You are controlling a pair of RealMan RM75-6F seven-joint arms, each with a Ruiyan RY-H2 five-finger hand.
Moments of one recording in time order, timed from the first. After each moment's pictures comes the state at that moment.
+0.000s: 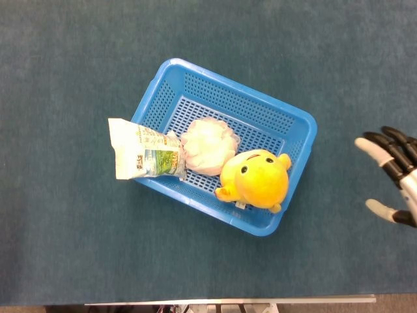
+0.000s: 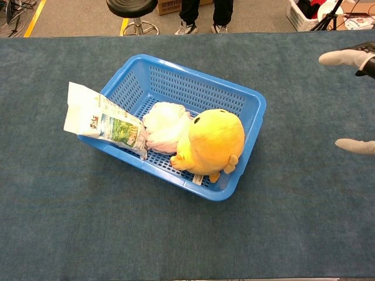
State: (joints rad) left arm 0.12 -1.12 0.06 -1.63 1.63 1.67 0.02; right arm 0.10 -1.10 -0.01 -1.93 -1.89 1.42 -0.26
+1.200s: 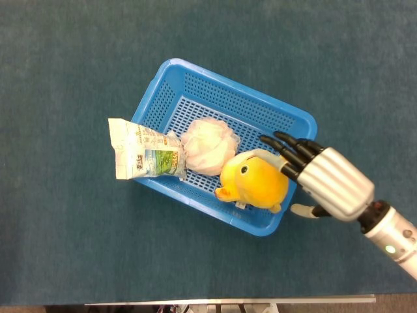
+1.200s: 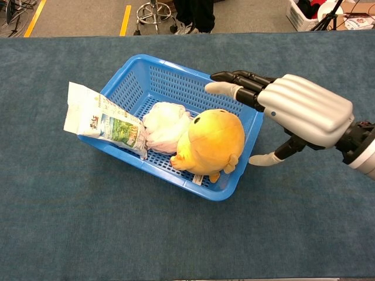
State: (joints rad) left arm 0.14 -1.12 0.07 -1.59 1.61 1.66 -0.04; right arm 0.41 -1.26 0.05 -1.95 -1.75 1.03 -0.30
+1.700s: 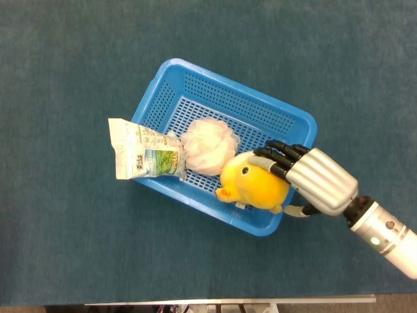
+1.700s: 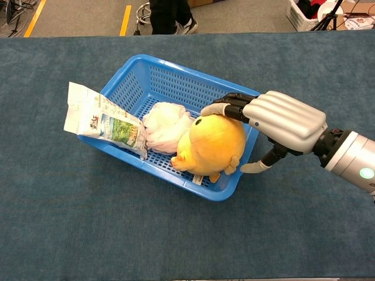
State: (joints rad) left arm 0.14 -1.13 0.07 -1.58 1.61 1.66 -0.06; right arm 0.46 -1.34 0.03 -1.86 -1.66 0.98 -0.29
